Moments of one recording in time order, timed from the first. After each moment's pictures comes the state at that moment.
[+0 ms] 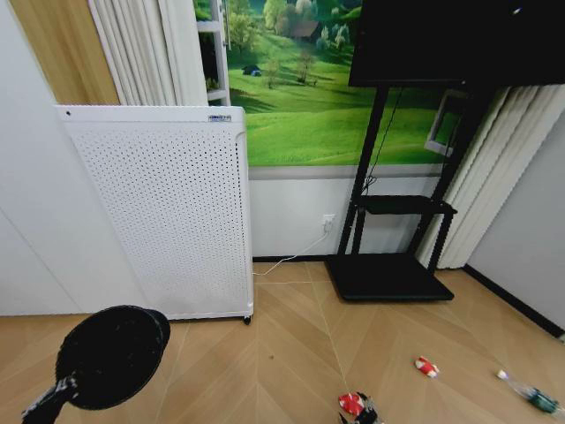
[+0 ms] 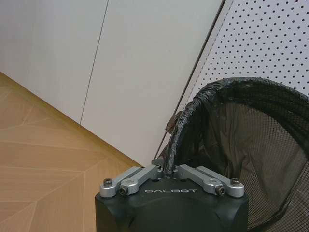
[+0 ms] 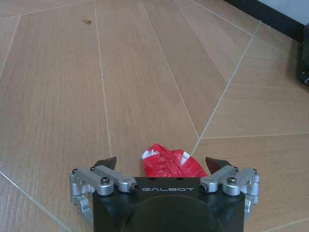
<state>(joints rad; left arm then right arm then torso) 1.86 -1.39 -1.24 -2.15 -0.95 0.31 -0.04 -1.39 1.26 0.54 1.12 -0.32 0.17 -0.31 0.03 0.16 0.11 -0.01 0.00</state>
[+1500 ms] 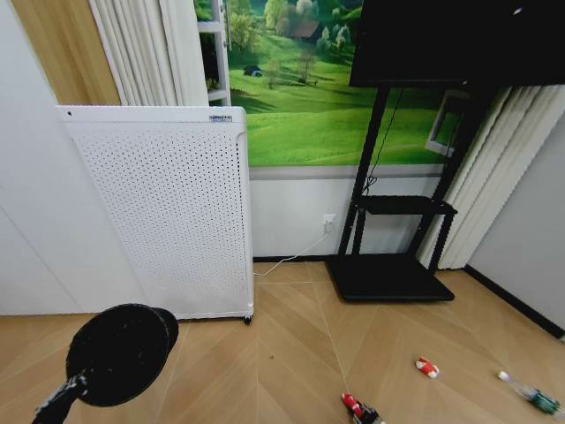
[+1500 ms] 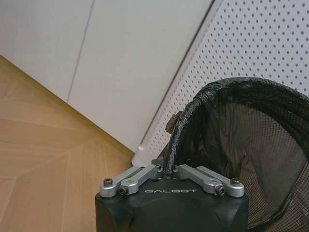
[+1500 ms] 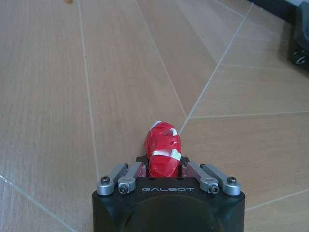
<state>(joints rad) 1.84 -1.38 -1.15 -2.13 -1.00 0.33 -0.06 -1.35 1.24 0.55 1.05 -0.30 0.18 -0.30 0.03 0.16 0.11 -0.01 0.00</state>
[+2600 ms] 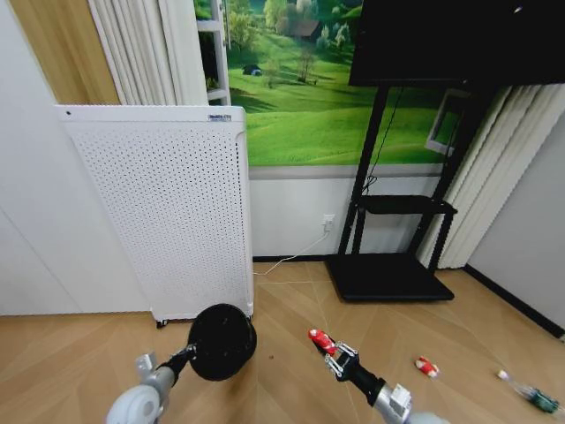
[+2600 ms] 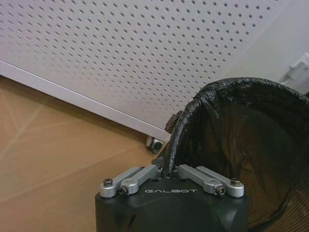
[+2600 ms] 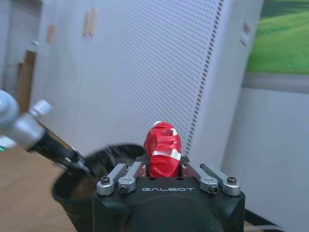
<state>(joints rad) 1.35 -1.02 -0.35 -1.80 -1.13 0.35 -0.26 -1.68 1.09 0.54 2.10 0.24 0.23 -0.60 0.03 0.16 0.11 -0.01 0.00</state>
